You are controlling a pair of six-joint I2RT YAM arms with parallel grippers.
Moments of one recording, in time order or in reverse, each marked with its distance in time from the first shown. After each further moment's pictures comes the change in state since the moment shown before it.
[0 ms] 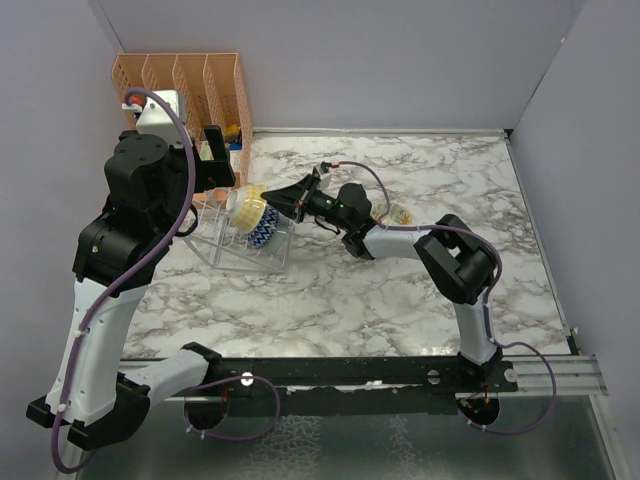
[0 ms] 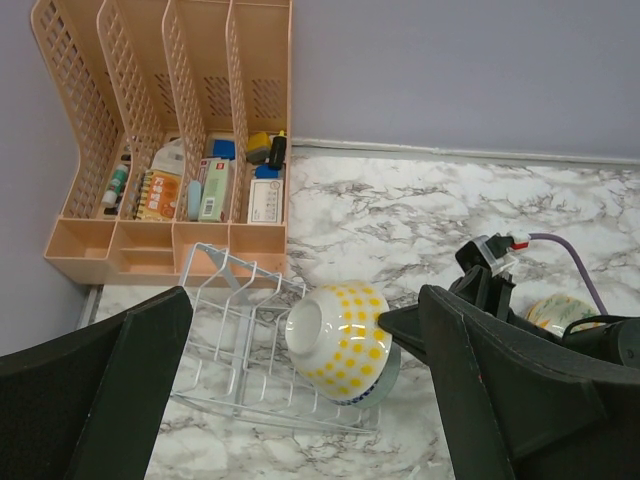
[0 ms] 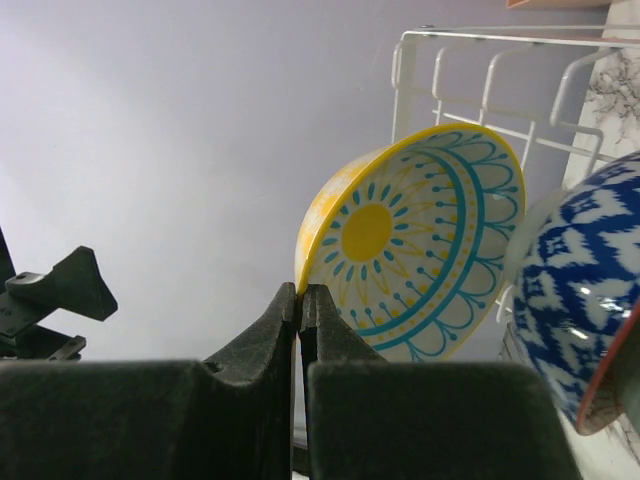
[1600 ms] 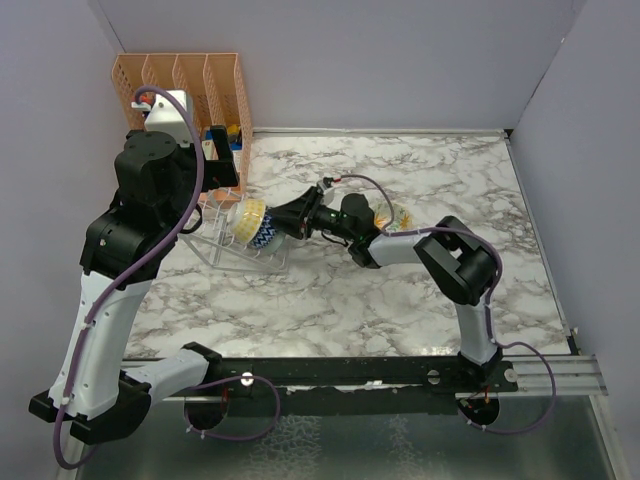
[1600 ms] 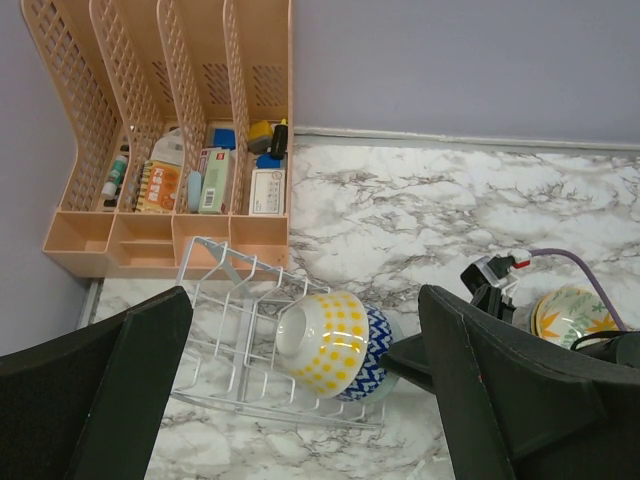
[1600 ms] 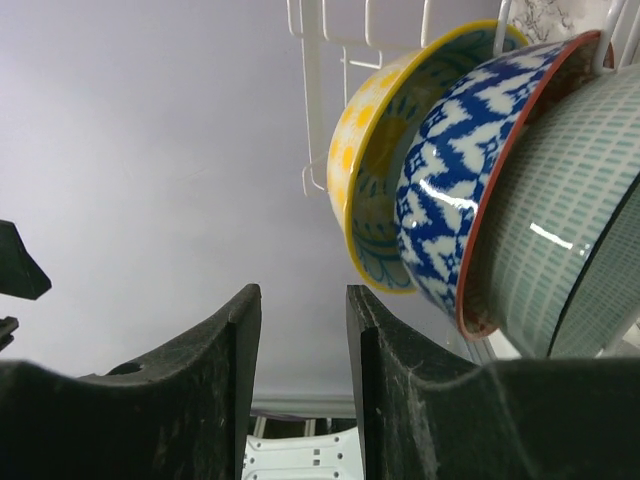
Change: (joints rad) left arm 0.000 0.017 -0.016 0.002 -0.001 0.002; right arm -0.002 0.014 -0.115 0.010 -0.062 -0.040
